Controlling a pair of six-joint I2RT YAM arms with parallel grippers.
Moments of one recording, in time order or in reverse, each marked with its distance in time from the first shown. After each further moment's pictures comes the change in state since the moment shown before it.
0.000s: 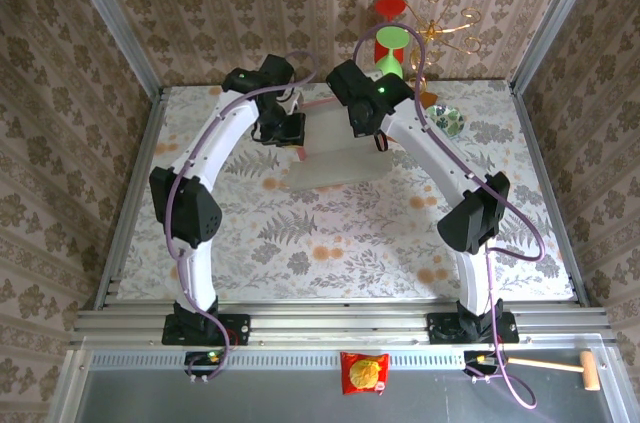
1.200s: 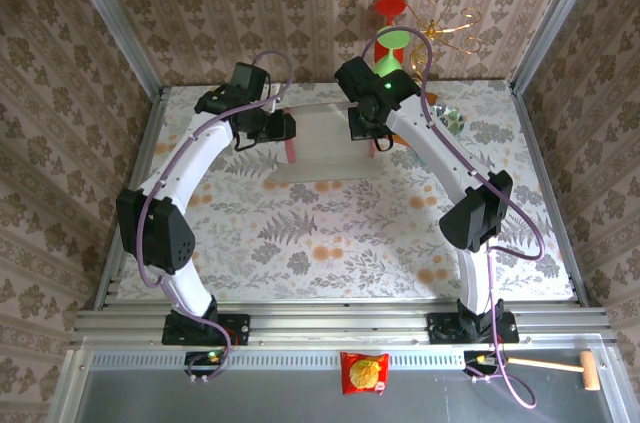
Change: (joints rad) left arm 0.072 -0.257 -0.378 0.421 0.016 0.018; right arm -0.042 0.002 -0.002 -0.017 -0.246 0.042
